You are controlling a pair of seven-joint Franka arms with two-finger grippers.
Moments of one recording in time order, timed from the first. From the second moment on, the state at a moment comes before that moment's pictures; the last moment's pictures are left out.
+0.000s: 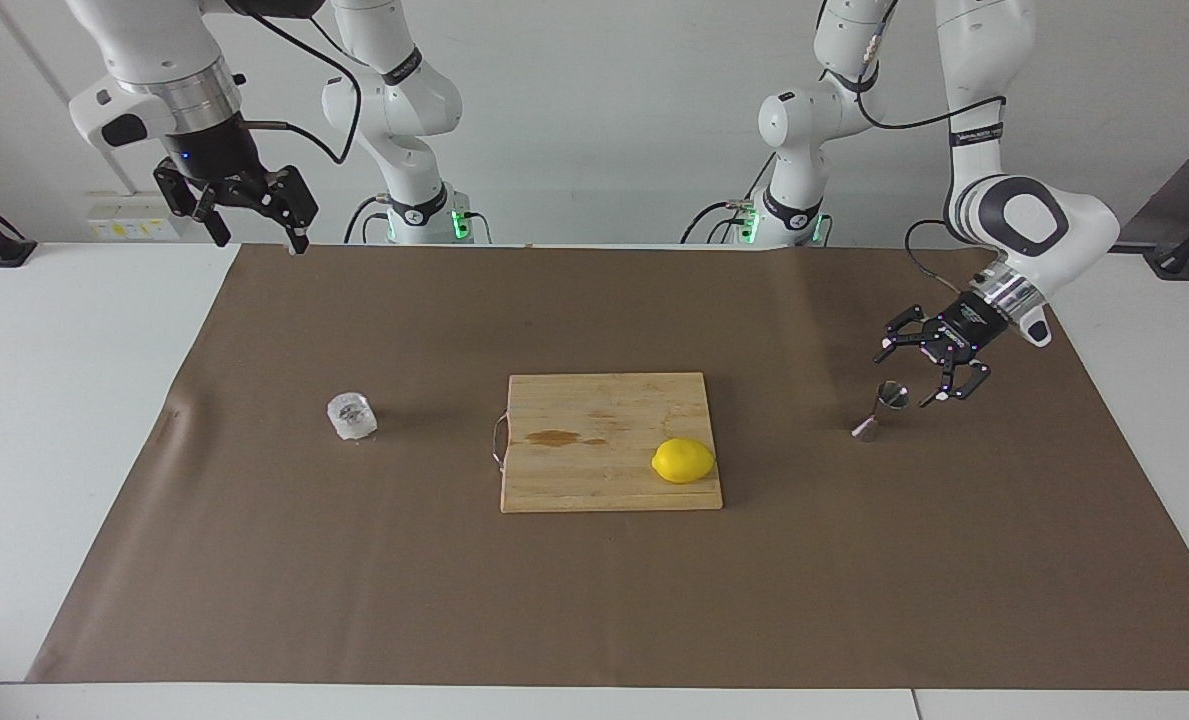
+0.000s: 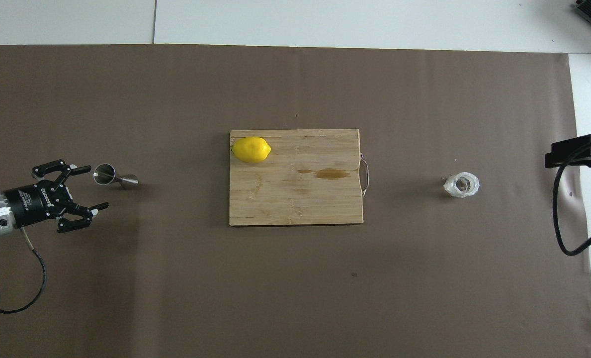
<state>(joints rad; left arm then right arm) 0.26 0.00 -0.01 -2.34 -1.11 2.18 -1.02 -0.01 -0.05 -0.01 -1.55 -0.02 1.54 0.09</state>
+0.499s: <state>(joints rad) 0.21 0.00 -0.02 -2.34 -1.13 2.23 -1.02 -0.01 -0.04 -0.01 -1.55 0.01 1.54 0.03</state>
